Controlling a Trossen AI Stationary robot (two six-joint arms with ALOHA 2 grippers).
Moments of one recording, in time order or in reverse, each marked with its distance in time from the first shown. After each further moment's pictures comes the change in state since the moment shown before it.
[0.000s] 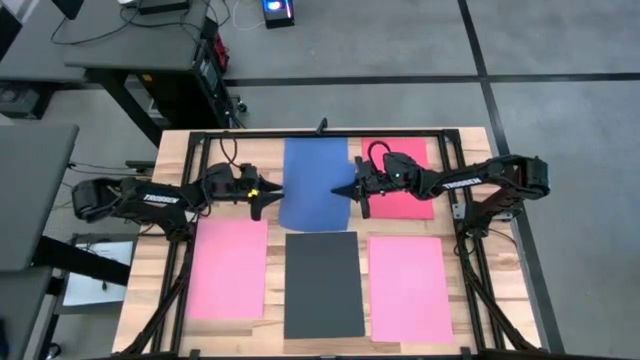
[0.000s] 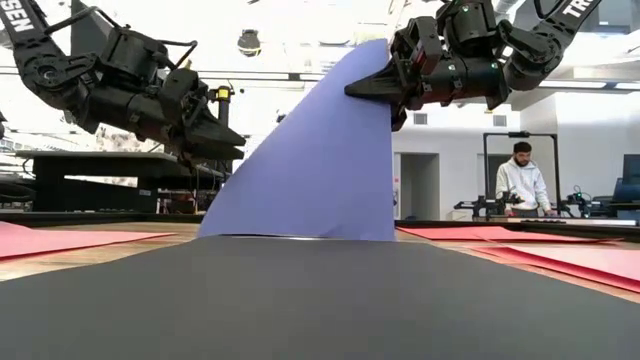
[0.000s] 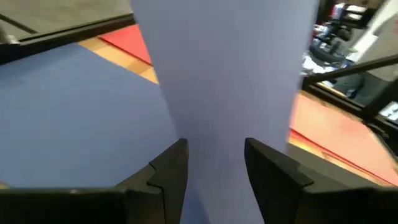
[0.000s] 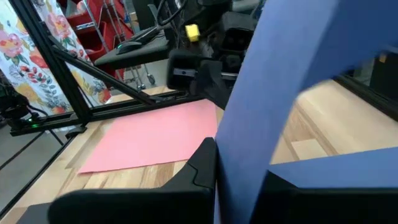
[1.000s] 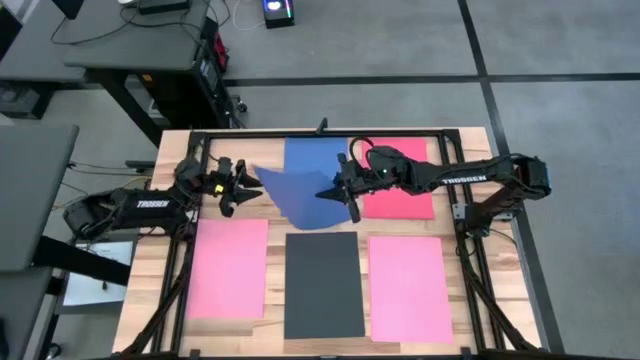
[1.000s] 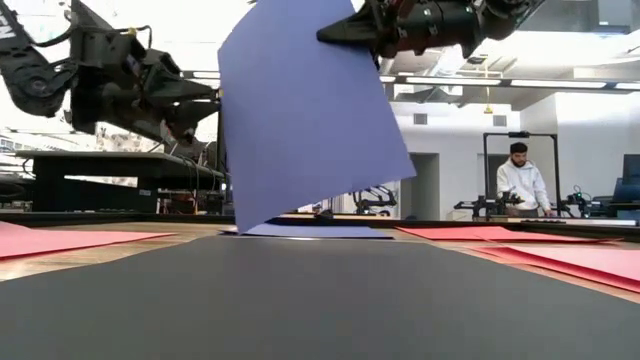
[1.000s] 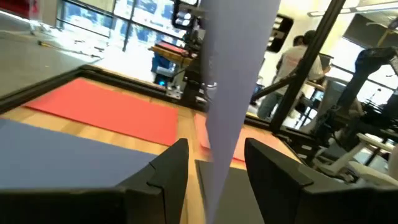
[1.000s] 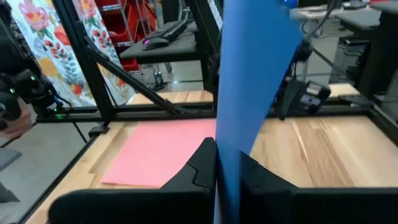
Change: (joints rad) left arm 0.334 -0.123 -0.122 0.315 0.608 -0.066; right arm 0.108 0.000 0.329 -0.373 0.010 -0.105
